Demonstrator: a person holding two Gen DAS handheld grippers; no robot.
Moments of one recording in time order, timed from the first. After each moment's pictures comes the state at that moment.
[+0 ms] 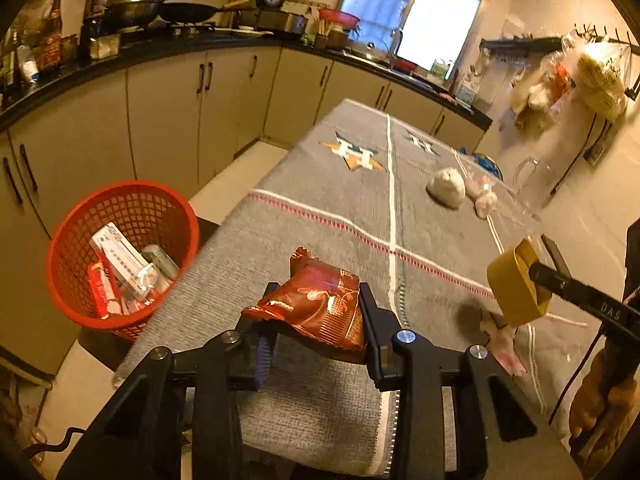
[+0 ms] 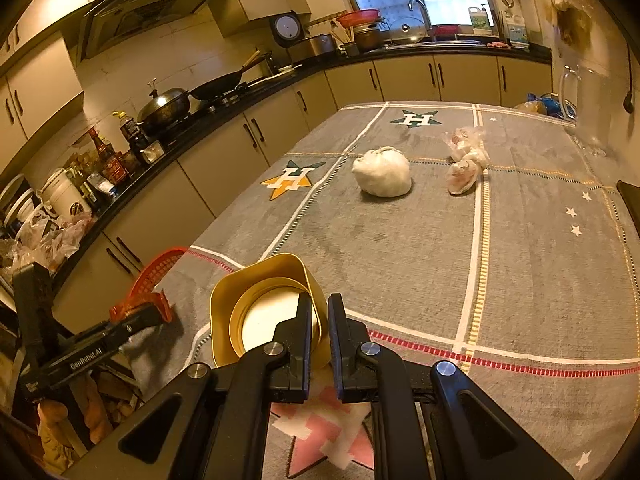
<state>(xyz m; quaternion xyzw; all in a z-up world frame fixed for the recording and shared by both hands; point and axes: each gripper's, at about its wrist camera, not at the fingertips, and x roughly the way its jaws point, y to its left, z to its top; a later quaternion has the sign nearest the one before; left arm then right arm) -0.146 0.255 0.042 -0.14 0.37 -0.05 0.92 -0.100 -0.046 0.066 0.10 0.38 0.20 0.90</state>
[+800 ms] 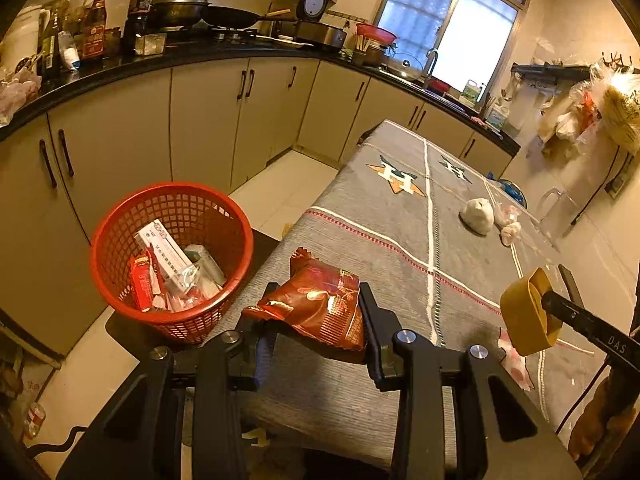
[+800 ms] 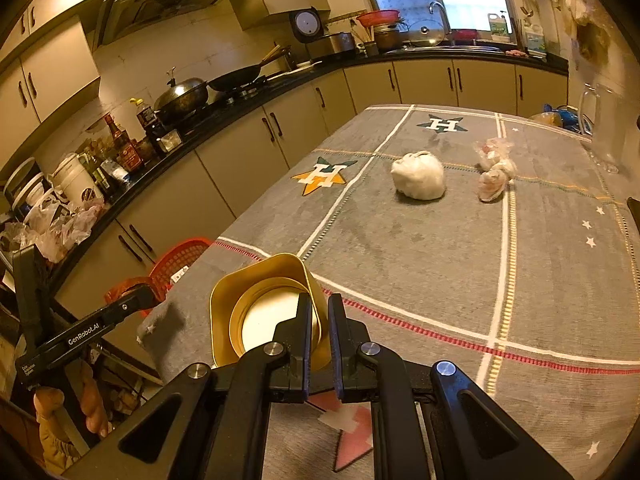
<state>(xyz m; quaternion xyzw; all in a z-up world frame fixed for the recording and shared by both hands) -0.162 0.290 0.054 -0.16 0.36 0.01 0.92 -0.108 -0.014 0.076 0.08 0.39 0.22 0.89</state>
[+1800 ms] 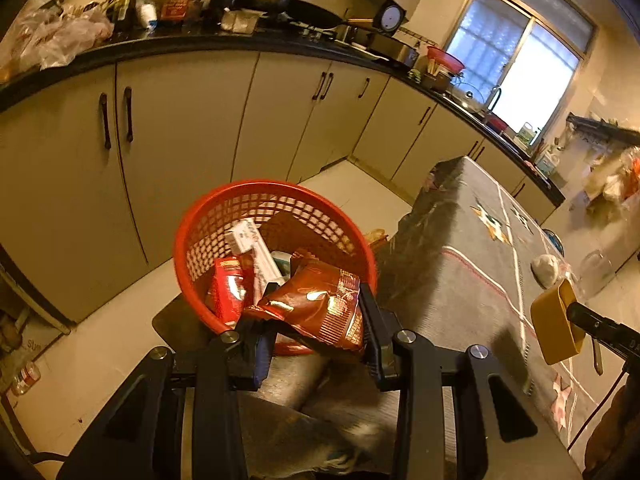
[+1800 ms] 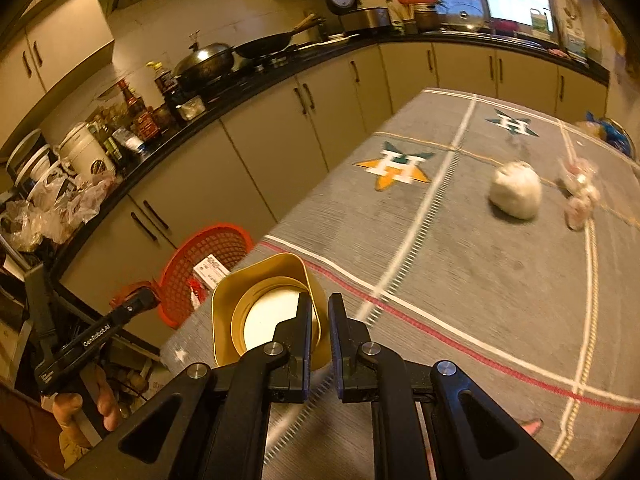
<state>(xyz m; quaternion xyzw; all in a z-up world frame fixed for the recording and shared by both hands) -0.162 0.410 0.018 -0.23 0.35 0.10 0.90 -0.061 0.094 0.076 0.04 0.42 0.26 0.87</state>
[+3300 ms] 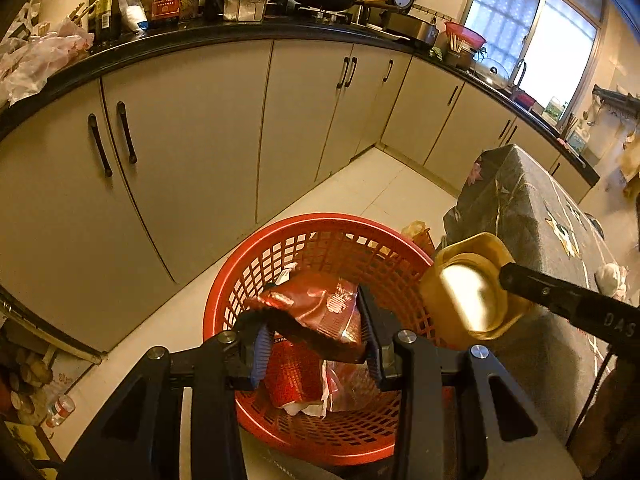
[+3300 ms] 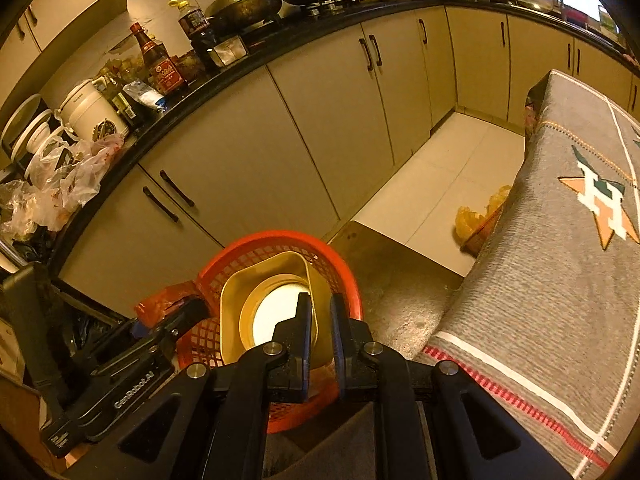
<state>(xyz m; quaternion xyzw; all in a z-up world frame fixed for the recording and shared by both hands) -0.084 0.467 -0.008 -0.18 0.39 0.13 0.89 0.030 0.273 0.012 0.03 0.47 0.32 0.82</state>
